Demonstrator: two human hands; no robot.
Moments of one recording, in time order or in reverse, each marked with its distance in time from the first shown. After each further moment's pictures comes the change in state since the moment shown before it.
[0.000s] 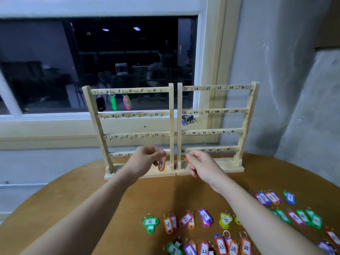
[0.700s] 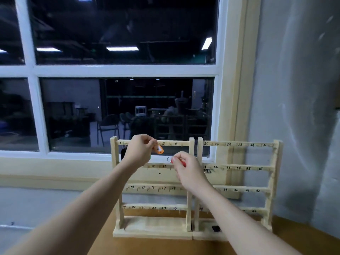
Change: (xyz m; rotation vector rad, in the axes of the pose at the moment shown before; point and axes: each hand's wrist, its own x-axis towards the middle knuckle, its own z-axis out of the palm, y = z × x) left_hand 0.068 0.119 -0.105 0.238 0.498 0.210; right_hand 0.084 -0.139 0.045 -0.047 0.107 -0.426
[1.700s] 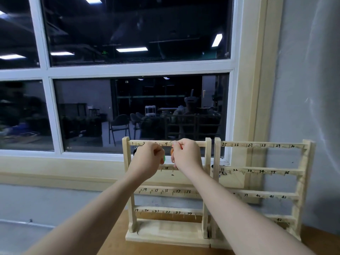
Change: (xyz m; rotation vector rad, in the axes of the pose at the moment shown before) left_hand 0.009 -0.038 -0.005 0.338 -0.041 0.118; right_hand 0.075 -0.011 0.054 -0.072 0.224 0.084
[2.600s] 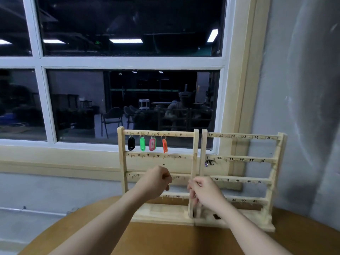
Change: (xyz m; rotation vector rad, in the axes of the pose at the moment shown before) left_hand -0.074 0.002 0.046 0.031 -0.393 -0.021; right_hand -0.094 0.089 -0.087 -0.096 -0.359 0.258
